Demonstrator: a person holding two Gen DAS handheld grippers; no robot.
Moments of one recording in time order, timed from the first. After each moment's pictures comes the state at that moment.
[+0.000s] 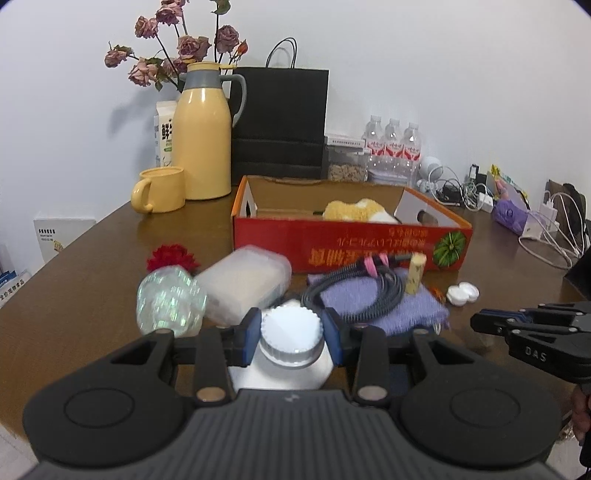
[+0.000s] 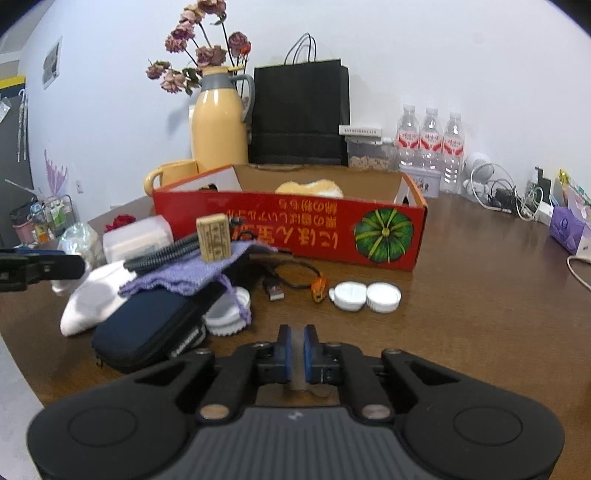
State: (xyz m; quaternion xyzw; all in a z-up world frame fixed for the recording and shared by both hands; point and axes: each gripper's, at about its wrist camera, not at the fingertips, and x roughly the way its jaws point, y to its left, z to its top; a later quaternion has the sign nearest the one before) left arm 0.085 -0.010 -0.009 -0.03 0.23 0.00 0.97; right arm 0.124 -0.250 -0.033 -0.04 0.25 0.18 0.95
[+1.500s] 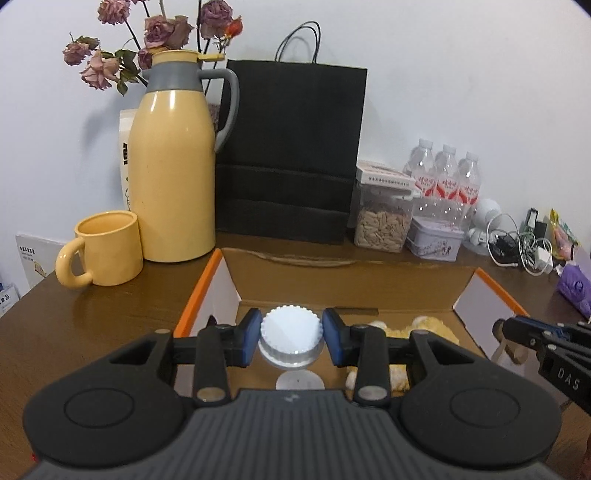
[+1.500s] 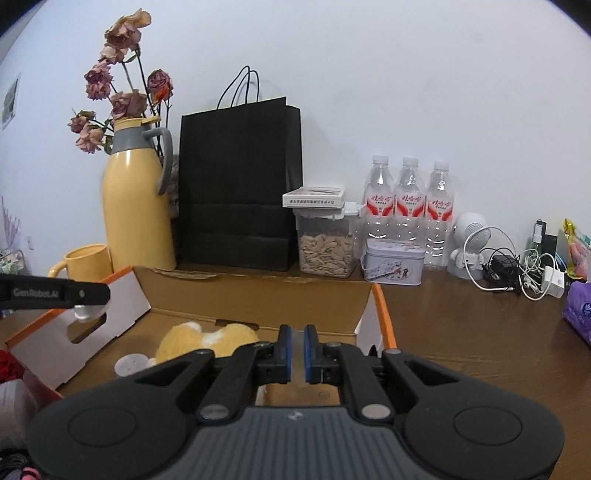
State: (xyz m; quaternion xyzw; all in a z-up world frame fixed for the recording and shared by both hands) left arm 0.326 -0.014 0.008 -0.05 0.23 0.03 0.97; right arm 0.337 -0.245 -0.001 -0.02 0.19 0.13 0.97
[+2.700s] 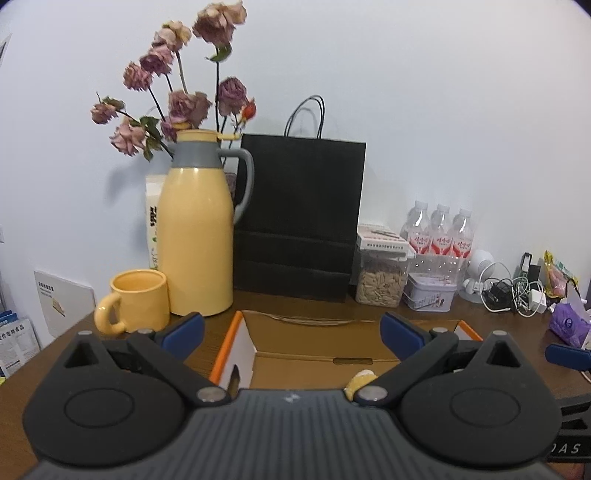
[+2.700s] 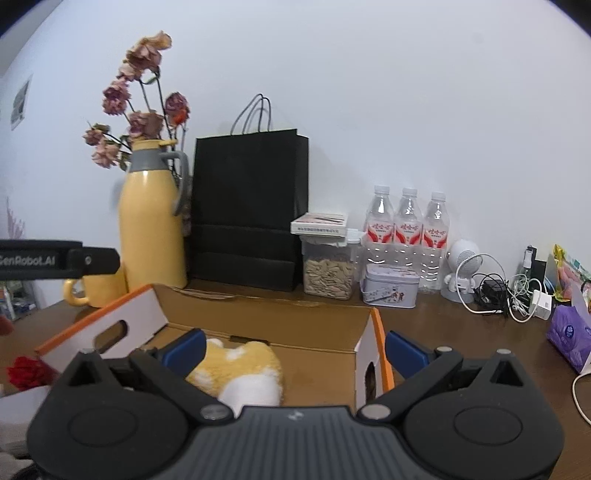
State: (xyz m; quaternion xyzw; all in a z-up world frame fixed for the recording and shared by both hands) left arm 0.268 -0.016 0.060 -0.04 0.14 0.06 0.99; right arm 0.288 -0.239 0.034 -0.03 0.16 0.14 0.98
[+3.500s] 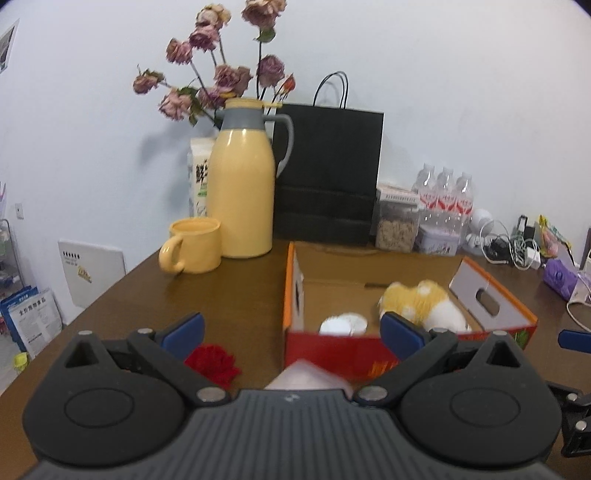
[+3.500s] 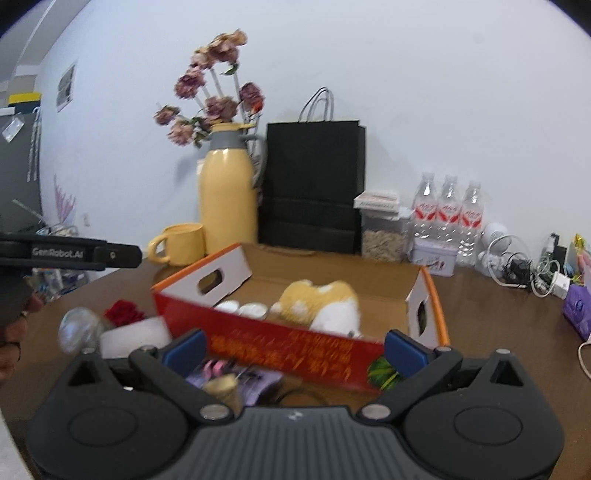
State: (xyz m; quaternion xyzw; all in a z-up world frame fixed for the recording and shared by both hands) left arm 0.162 0.034 0.035 -0.04 0.20 0.06 0.98; right arm 0.167 -0.219 0.029 -0.05 0.19 0.21 0.96
